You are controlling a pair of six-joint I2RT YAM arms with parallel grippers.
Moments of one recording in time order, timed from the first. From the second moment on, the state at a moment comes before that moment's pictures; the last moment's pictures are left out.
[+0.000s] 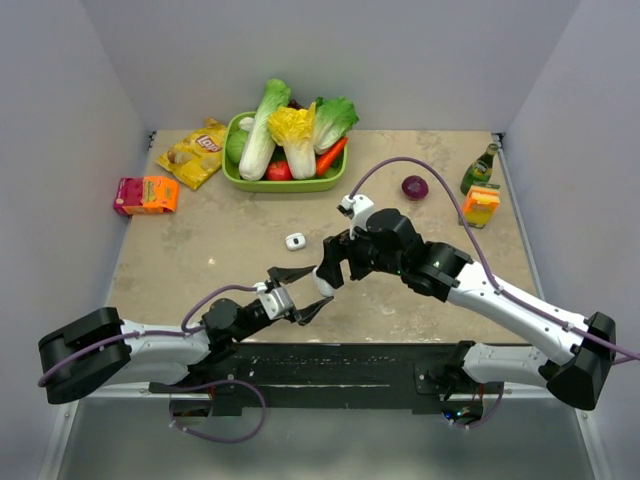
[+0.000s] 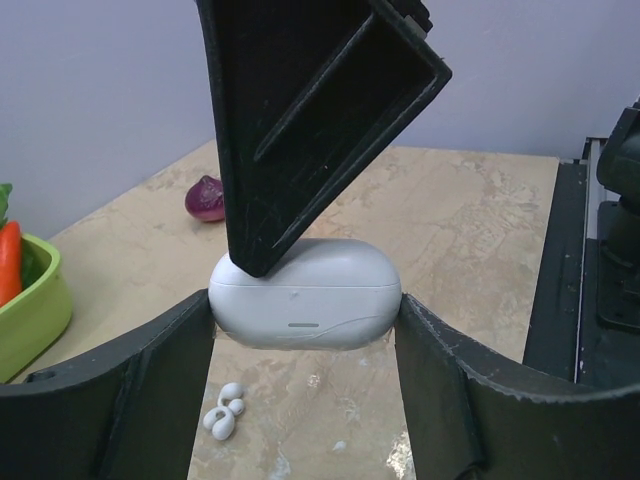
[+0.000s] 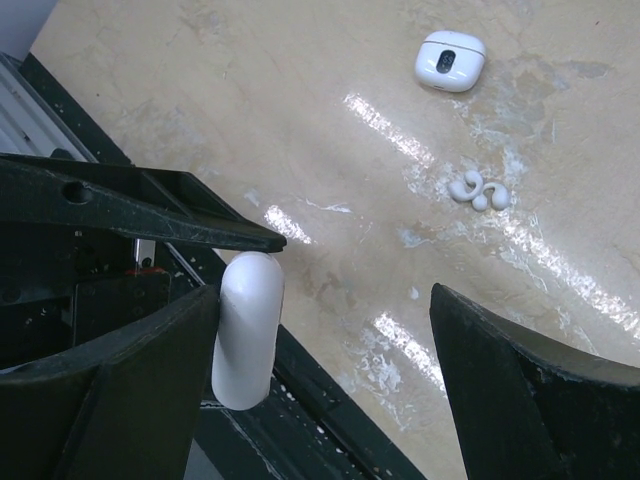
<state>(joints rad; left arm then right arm) -1.08 1.11 0.11 1.25 0.01 0.17 0.90 1.15 1.04 -0.45 -0.03 0.37</state>
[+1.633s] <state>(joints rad) -1.11 1.02 0.11 1.26 -0.07 0.21 0.90 0.97 0.96 -0.33 -0.02 0.47</state>
